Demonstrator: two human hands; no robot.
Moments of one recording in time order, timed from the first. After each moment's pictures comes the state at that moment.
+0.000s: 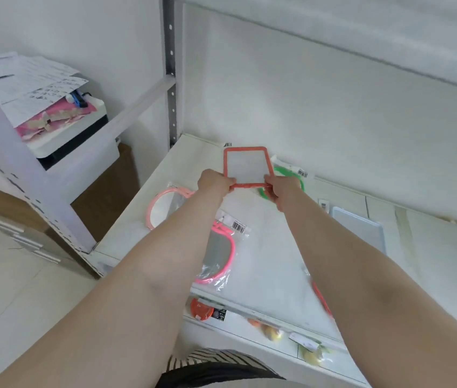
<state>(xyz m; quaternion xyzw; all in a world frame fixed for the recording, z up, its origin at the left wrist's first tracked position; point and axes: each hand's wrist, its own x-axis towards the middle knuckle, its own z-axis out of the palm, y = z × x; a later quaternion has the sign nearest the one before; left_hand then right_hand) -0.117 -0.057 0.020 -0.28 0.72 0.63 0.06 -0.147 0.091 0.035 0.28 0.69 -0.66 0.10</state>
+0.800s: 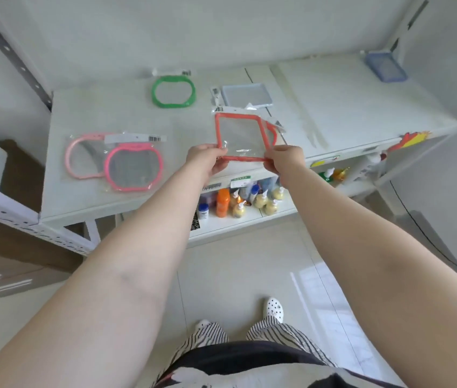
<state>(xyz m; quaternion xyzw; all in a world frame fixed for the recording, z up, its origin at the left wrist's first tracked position) 0.120 0.075 0.035 -0.13 0.63 0.71 0.28 0.187 0.234 0.042 0.45 0.63 -0.63 -0.06</state>
